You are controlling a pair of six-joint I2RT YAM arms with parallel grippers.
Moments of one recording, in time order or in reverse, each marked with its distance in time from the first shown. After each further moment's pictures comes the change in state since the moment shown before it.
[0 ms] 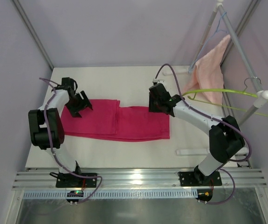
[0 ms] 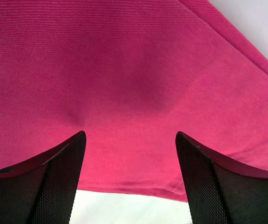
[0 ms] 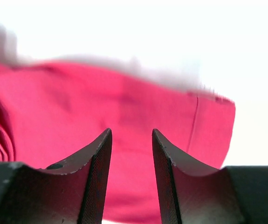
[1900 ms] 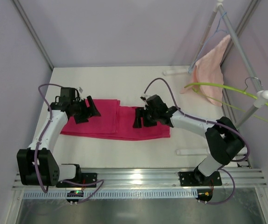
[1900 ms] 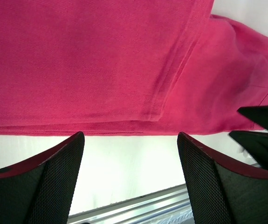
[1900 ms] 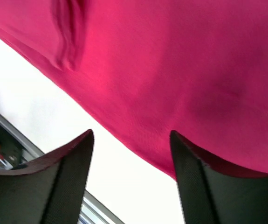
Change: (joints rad) left arm -0.114 -0.461 -0.258 0.021 0.157 0.060; right arm 0.059 -0.019 -0.240 0.218 -0.496 -0.003
